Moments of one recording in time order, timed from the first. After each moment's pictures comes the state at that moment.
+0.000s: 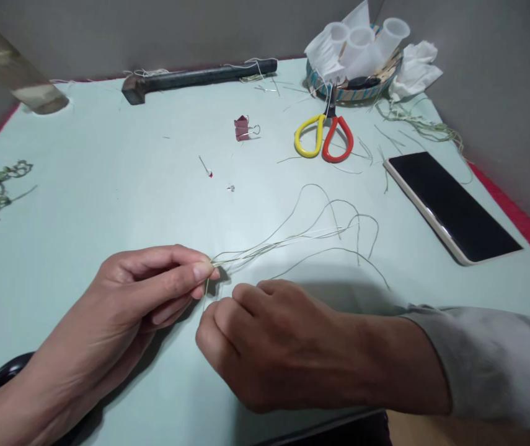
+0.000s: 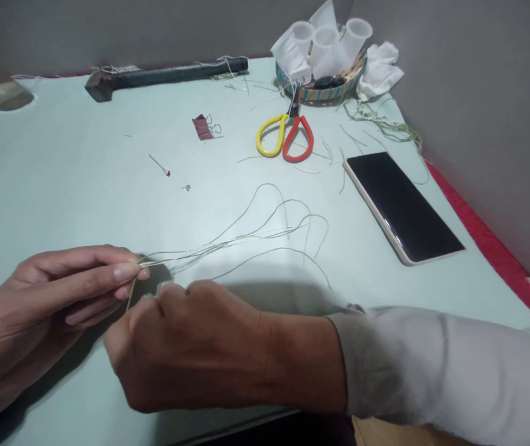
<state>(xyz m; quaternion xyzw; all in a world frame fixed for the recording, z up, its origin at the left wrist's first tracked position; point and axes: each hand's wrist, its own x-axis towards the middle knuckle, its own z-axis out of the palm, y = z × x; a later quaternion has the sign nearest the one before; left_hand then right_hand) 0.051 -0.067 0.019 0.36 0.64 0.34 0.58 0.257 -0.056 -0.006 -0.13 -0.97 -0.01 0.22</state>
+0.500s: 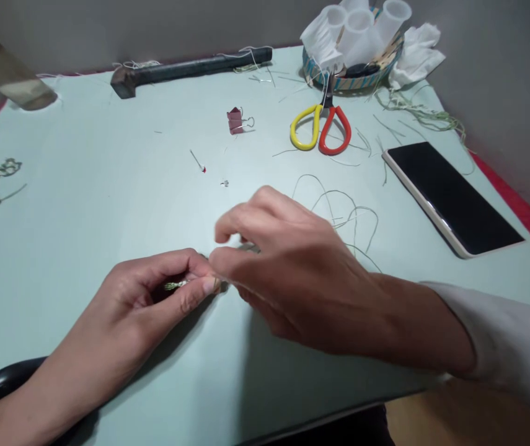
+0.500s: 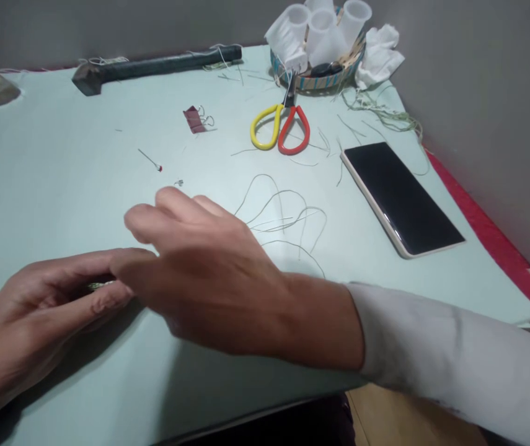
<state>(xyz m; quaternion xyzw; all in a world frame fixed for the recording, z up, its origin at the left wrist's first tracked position) 0.045 -0.078 0.011 0.54 0.64 0.25 0.49 0.272 -0.022 0.014 -0.26 -0.92 0.14 0.28</state>
